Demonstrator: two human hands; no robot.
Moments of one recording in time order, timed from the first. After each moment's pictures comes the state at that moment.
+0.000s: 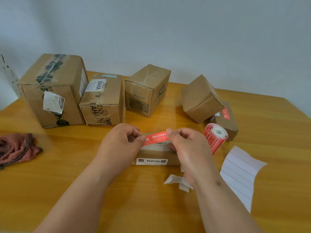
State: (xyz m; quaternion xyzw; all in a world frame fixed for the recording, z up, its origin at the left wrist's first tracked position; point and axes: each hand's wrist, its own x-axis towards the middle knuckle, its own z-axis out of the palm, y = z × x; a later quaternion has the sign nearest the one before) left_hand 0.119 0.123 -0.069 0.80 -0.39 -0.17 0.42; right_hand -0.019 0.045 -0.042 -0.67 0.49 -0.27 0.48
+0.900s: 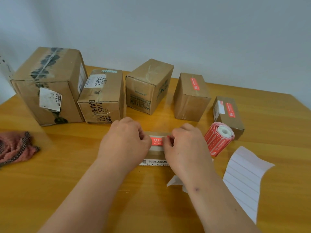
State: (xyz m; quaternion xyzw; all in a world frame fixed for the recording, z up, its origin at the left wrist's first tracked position) left_hand 0.119 0.105 -0.067 0.85 -0.44 -0.05 0.30; right_hand -0.005 0.035 -0.062 -0.88 0.42 -0.21 0.09
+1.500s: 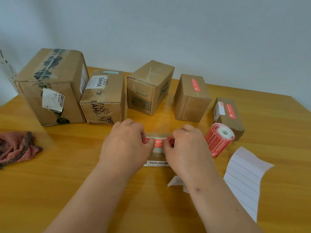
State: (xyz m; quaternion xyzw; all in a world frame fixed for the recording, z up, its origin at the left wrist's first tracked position) left_hand 0.116 0.106 -0.076 0.85 -0.44 -0.01 0.29; right_hand -0.005 0.034 -0.064 -0.89 0.41 -0.20 0.07
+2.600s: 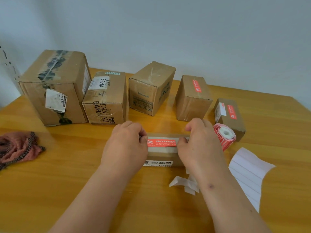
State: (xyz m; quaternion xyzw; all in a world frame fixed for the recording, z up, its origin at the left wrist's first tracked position) left_hand 0.119 0.111 -0.081 0.83 -0.43 -0.03 0.35; right_hand -0.018 0.024 -0.052 -0.84 0.48 -0.22 0.14
